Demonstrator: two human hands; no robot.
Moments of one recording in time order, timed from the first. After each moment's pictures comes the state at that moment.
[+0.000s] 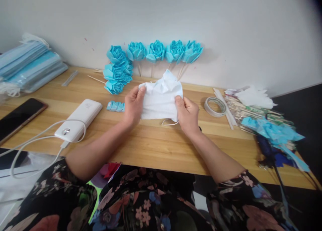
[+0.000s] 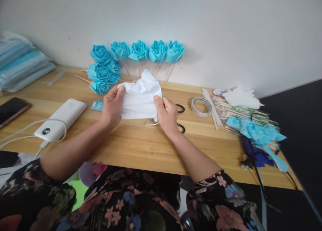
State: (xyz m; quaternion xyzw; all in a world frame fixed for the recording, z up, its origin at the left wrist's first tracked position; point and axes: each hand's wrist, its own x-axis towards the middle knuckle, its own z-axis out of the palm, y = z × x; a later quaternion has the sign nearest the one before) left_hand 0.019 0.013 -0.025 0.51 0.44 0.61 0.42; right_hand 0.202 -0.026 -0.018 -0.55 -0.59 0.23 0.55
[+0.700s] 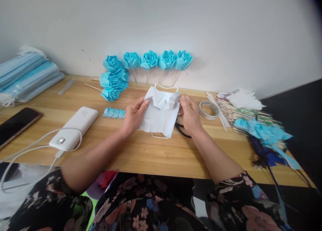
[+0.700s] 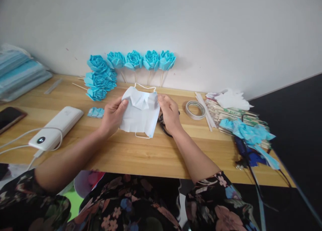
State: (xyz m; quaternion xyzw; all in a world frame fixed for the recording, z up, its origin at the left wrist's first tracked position) left_hand 0.023 -0.005 -0.013 0.60 0.38 0.56 0.43; right_hand 0.225 -0.009 -0.014 -0.47 -0.54 0.38 0.59
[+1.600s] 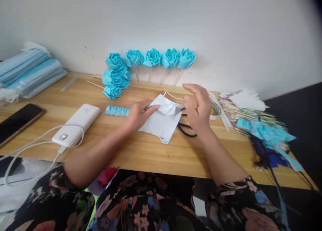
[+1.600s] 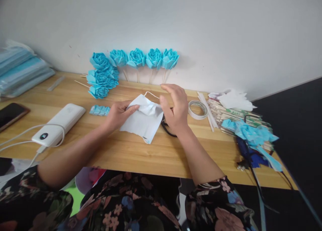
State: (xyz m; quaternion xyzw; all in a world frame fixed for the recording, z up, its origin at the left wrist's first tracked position) left_hand 0.018 0.000 -0.013 0.71 0.43 0.41 0.38; right_hand 0.240 -0.017 0.013 -0.45 -0.72 0.00 0.53
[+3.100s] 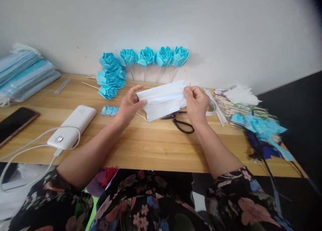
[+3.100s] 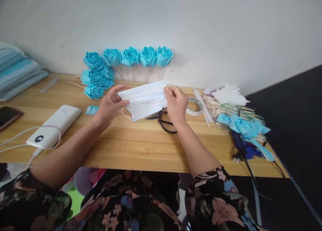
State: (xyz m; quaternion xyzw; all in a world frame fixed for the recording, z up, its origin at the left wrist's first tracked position) left_hand 0.010 0.021 -0.022 0.52 0.37 0.53 0.56; right_hand 0.247 -0.001 0.001 -0.56 -0.56 0.11 0.61
